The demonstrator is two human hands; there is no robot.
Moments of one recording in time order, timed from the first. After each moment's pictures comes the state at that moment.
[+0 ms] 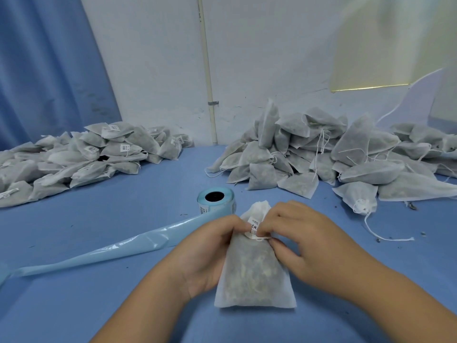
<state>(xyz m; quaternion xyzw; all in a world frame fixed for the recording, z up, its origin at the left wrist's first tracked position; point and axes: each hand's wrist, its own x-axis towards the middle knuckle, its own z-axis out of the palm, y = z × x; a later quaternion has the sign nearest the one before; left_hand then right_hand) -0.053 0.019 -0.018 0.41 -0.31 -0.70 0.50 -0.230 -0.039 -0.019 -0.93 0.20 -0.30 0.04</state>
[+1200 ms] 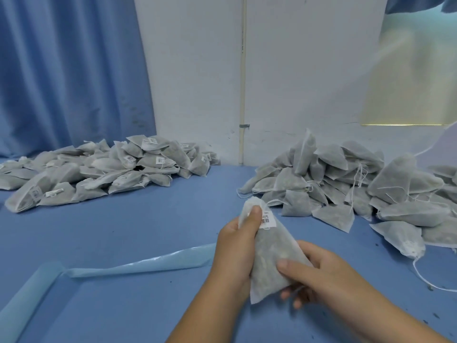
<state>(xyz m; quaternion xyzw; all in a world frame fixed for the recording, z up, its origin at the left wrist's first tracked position) -0.028 0.008 -0.016 0.49 -0.30 -0.43 0.70 -0.173 -0.020 -0.020 -0.67 0.31 -0.29 0.61</state>
